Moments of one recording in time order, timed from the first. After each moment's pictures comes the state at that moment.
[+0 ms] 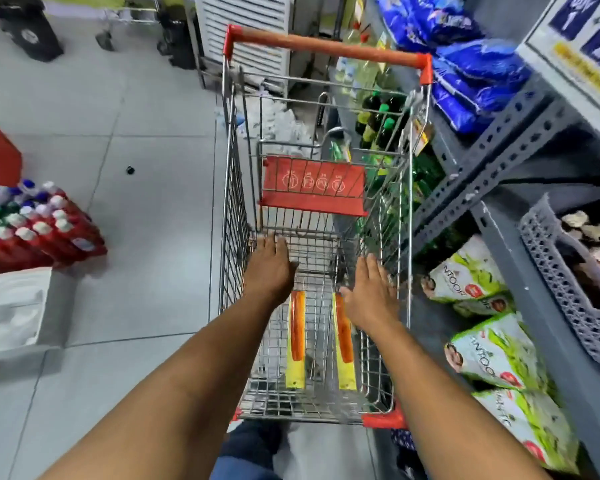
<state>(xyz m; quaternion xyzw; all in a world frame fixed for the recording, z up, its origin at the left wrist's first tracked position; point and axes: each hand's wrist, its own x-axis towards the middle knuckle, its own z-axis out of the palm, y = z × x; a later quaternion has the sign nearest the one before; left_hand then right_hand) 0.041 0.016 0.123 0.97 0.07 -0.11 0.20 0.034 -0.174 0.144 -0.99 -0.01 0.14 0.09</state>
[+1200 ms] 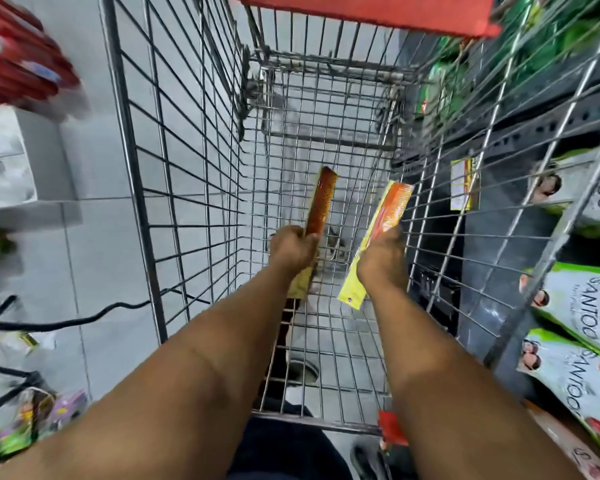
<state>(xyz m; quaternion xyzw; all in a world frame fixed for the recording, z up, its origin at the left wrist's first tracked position) 0.010 -0.037 -0.075 0.73 0.39 -0.34 0.45 0.033 -0.178 -0.058 -0.90 0.24 0.34 0.10</state>
